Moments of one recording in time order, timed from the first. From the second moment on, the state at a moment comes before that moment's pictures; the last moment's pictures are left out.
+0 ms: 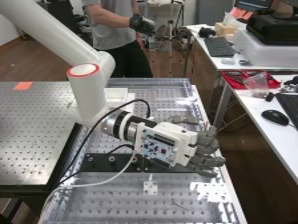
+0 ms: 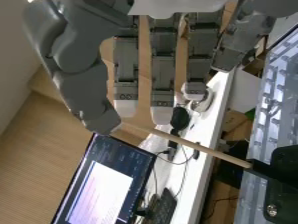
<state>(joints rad) 1.48 -2.26 -1.60 -2.40 -1.19 0.36</state>
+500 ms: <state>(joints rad) 1.48 -2.26 -1.58 -2.42 -1.18 0.34</state>
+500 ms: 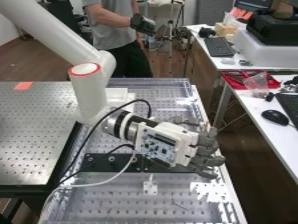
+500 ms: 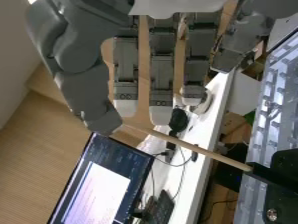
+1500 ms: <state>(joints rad) 1.48 -2.27 -1.57 -2.42 -1.17 0.34</state>
